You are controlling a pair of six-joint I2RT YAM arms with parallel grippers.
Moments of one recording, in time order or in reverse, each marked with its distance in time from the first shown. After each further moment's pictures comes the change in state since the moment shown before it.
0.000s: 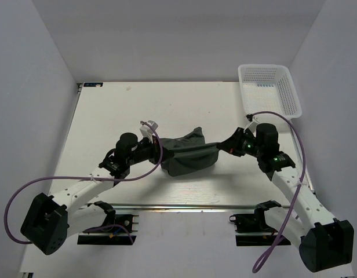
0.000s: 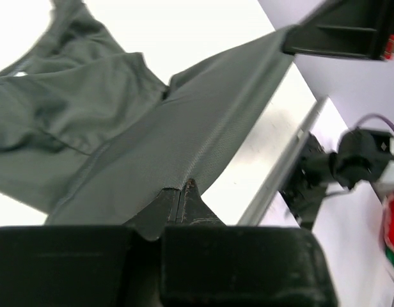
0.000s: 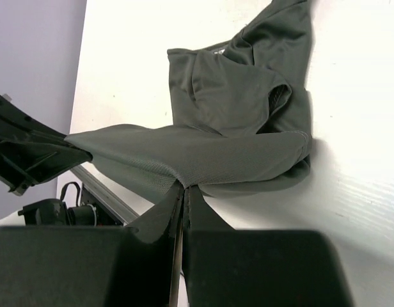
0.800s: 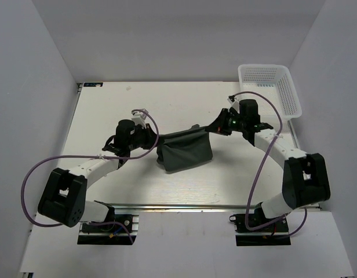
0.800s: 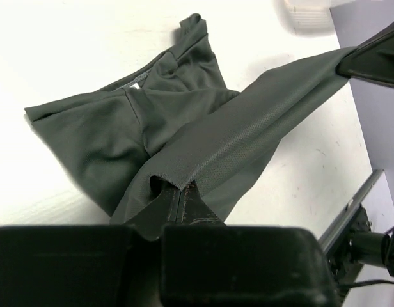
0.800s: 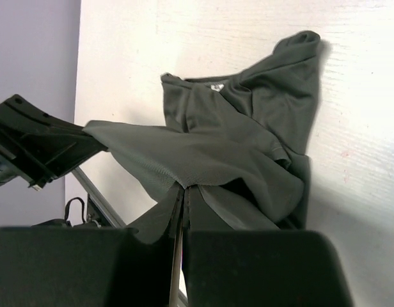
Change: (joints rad) left arm 0.201 0.274 0.109 0.024 -0.071 -0.019; right arm 0.003 0.560 0.310 0.155 -0.099 -0.019
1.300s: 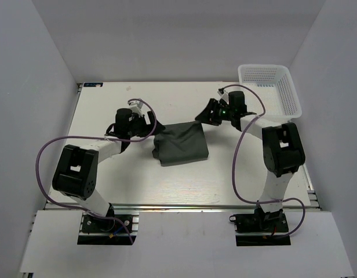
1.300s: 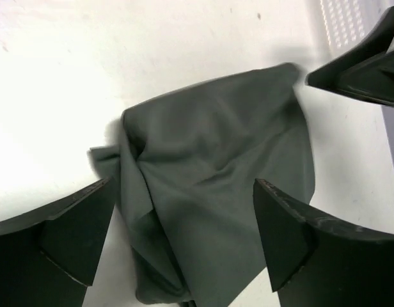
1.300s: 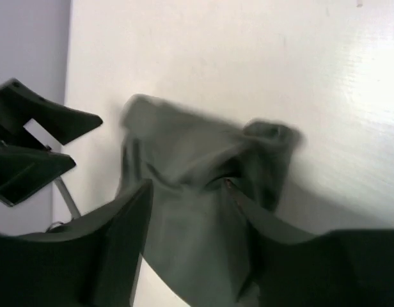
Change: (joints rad) left arm 0.116 0.271 0.164 0.070 0.026 0.040; right arm -0.002 0.423 0.232 0.191 -0.063 -0.004
